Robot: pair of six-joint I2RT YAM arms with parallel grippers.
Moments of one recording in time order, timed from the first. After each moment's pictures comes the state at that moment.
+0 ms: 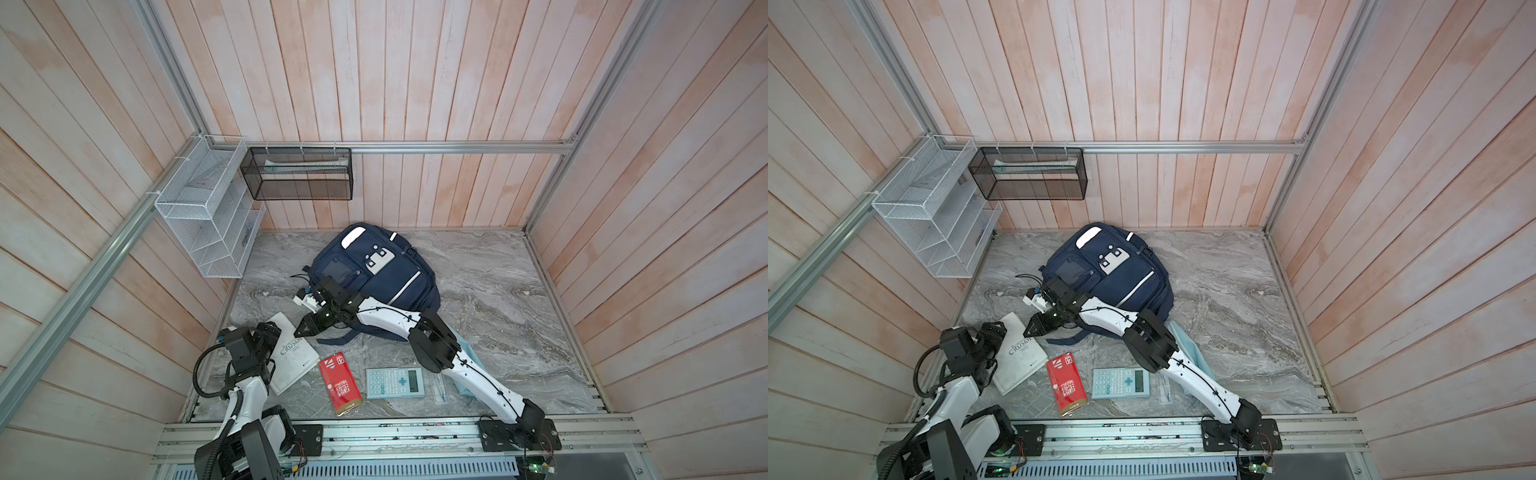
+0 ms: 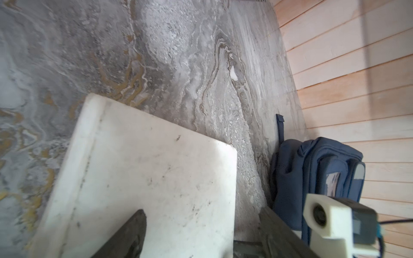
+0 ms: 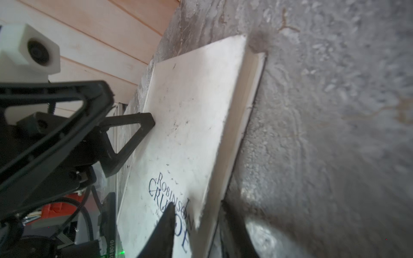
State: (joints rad) left arm 0.45 0.98 0.22 0.09 0.24 -0.82; right arm 1.02 2.80 2.42 -0.34 -0.76 0.51
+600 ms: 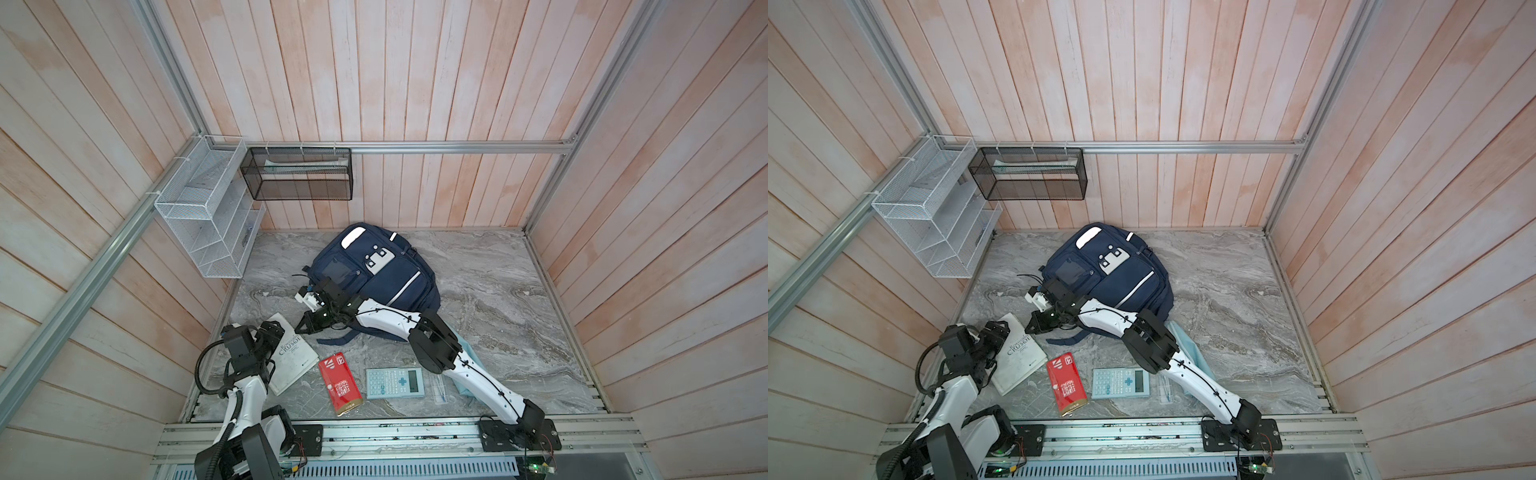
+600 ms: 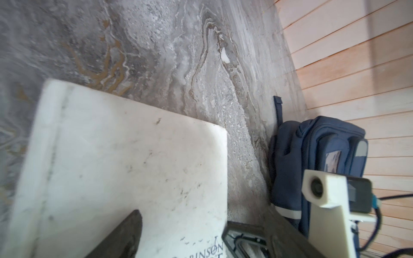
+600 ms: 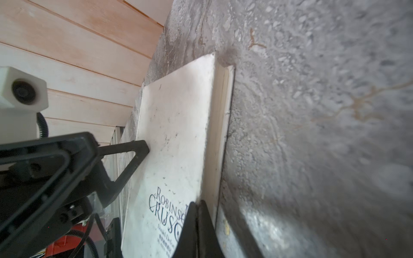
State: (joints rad) left arm 0.46 0.92 0.28 -0.06 0.26 -0.74; right arm 1.03 2.74 2.33 -0.28 -0.62 0.63
